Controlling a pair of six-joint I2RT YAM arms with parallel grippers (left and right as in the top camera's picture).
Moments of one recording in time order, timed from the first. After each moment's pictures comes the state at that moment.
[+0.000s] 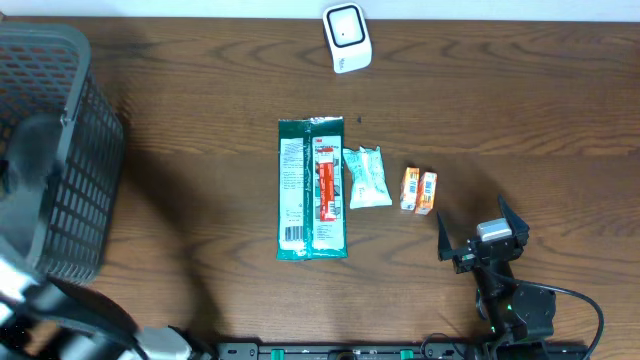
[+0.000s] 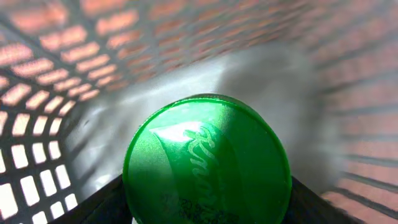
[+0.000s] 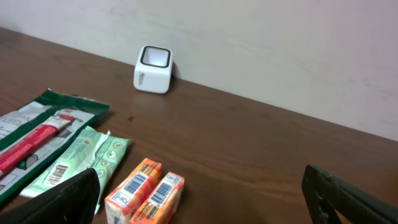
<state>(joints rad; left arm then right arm) 0.82 1.61 1.56 -0.90 -0.03 -0.35 0.11 0.01 0.01 -0.06 -0.11 -0.19</state>
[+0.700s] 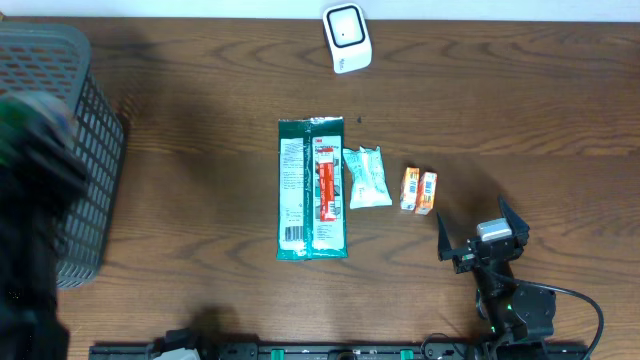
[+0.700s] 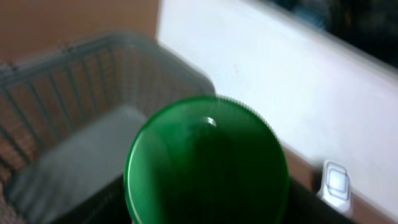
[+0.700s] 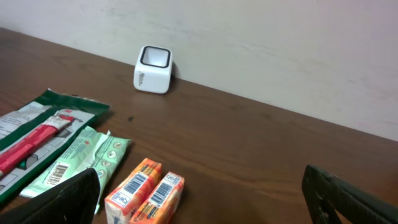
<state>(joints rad) 0.22 1.01 1.82 -1.23 -0.17 -0.39 0.11 0.01 0.01 -0.06 -0.11 -0.19</state>
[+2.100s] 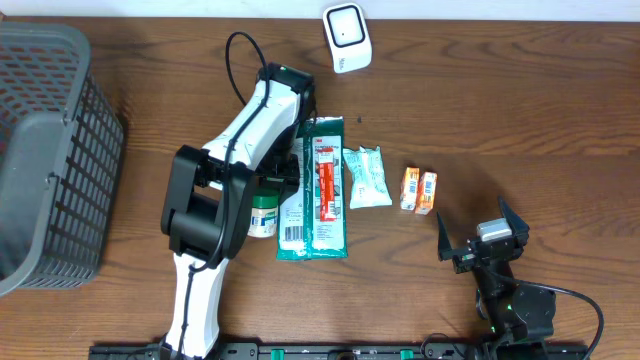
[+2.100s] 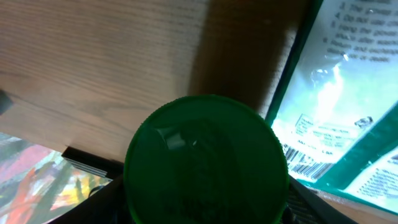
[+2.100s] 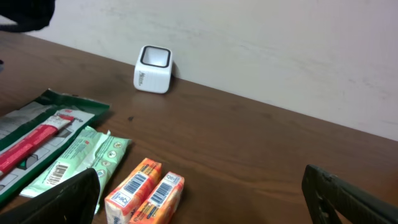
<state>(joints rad) -0.40 2.24 1.82 -1.66 -0.08 -0.47 0.11 0.01 0.01 -0.06 -0.11 -0.19</state>
